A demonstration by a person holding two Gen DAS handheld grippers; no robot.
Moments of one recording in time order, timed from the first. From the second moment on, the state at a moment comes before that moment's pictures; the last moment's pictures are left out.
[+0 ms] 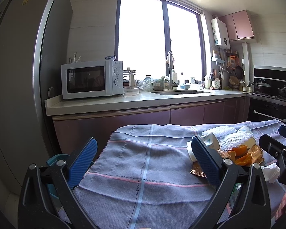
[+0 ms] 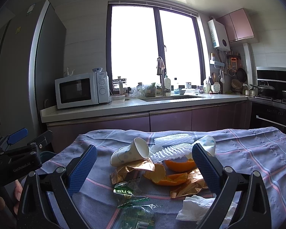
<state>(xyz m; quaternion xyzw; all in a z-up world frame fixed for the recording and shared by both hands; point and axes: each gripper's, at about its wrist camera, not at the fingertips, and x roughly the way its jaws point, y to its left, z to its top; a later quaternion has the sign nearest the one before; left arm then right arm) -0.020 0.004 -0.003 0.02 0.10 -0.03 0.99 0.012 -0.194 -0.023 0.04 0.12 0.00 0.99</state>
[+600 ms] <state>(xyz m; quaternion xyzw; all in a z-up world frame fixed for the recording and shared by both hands) 0.024 -0.037 -0.027 0.05 0.20 -0.16 0.96 0.016 -0.275 -0.063 0.09 0.24 -0.04 0.97</state>
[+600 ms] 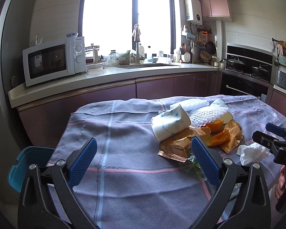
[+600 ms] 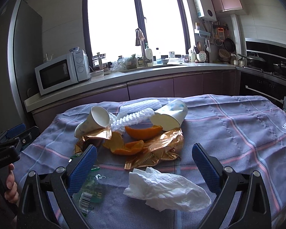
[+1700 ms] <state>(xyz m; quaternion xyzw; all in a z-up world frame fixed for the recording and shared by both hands) 0.020 -0.124 -0.091 0.02 0.42 -0.43 0.80 -0.011 -0.314 -0.098 0.18 0.30 0.03 0.94</state>
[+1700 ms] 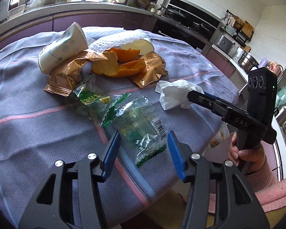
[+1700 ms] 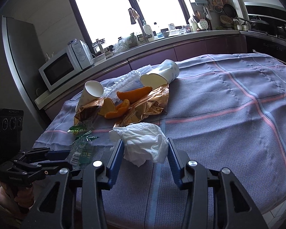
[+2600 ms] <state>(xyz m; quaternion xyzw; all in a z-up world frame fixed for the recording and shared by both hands) 0.003 -0.047 -0.036 -0.05 0.36 -0.44 0.82 -0.012 -0.299 -0.058 0.15 0.26 0.00 0.95</state>
